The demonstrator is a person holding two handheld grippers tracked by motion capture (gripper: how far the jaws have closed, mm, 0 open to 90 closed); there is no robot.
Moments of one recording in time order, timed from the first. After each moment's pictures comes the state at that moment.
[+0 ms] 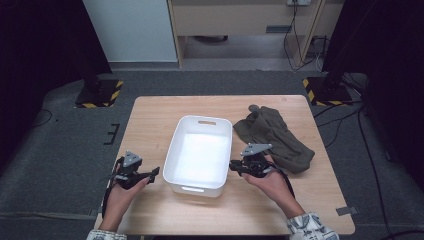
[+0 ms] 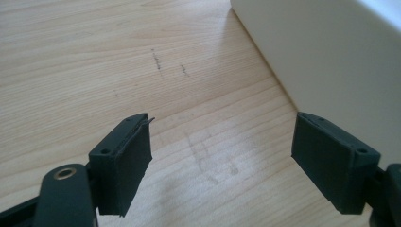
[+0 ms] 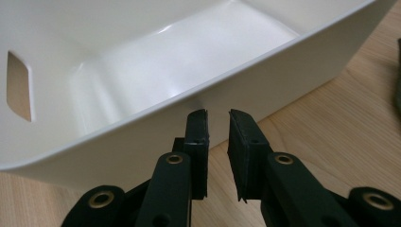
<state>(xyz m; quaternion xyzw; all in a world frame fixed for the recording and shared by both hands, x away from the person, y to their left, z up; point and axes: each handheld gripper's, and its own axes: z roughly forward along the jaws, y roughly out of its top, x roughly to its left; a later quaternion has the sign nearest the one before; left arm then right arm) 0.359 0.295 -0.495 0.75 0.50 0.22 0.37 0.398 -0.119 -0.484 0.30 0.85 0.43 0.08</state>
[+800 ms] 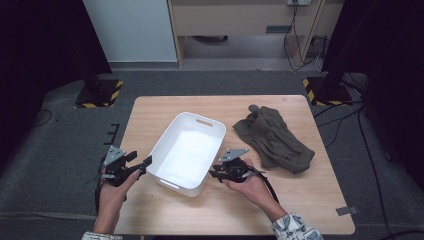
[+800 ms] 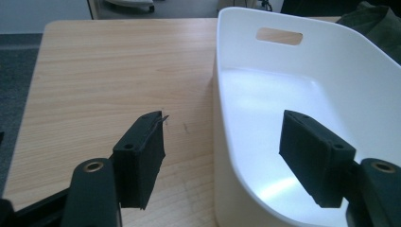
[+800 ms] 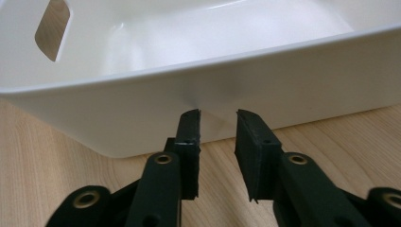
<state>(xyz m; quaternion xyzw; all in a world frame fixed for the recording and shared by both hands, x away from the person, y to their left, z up) 0.349 0.301 -0.461 0.69 0.51 0.23 0.45 0.390 -0.062 -0.497 0.27 0.86 0.42 0.07</state>
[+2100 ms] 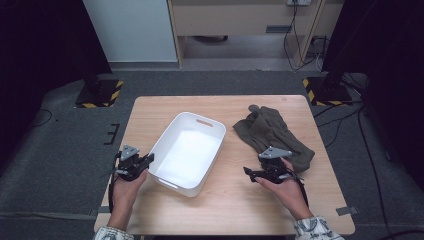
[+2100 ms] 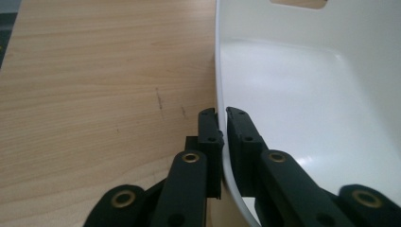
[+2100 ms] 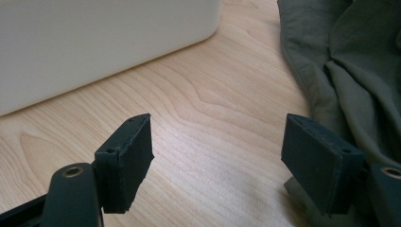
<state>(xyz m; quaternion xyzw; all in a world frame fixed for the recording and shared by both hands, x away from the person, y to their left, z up) 0.373 0.286 -0.481 0.71 0.52 0.23 0.41 0.385 -0.169 -0.494 0.40 0.81 0.40 0.16</state>
